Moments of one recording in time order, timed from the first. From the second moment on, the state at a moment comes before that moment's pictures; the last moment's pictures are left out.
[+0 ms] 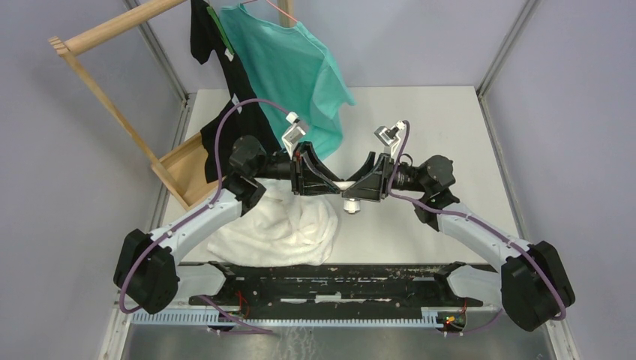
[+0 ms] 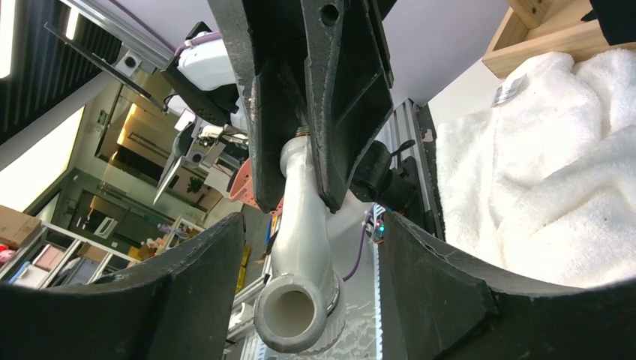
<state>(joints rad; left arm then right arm) -0.58 1.25 0.84 0.64 1.11 -0.69 0.48 1.16 0.61 0.89 -1.02 1.17</state>
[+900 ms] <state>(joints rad) -0.57 1.25 0.83 0.63 1.10 -0.70 0.48 1.21 0.61 0.91 -1.01 1.21</state>
